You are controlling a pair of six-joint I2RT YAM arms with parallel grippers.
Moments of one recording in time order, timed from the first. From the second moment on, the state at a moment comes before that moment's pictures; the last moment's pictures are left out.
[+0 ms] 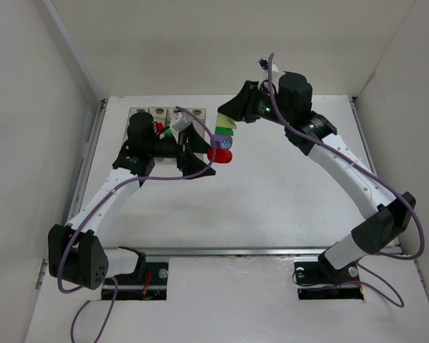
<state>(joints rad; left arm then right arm) -0.31 1.25 1.00 0.08 1.27 -0.18 0.56 1.54 1.63 -0.21 -0.38 0.58</state>
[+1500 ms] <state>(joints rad) -0.32 1.31 1.03 -0.15 0.99 -0.02 0.50 1.39 1.33 -0.07 -0.26 0.75</state>
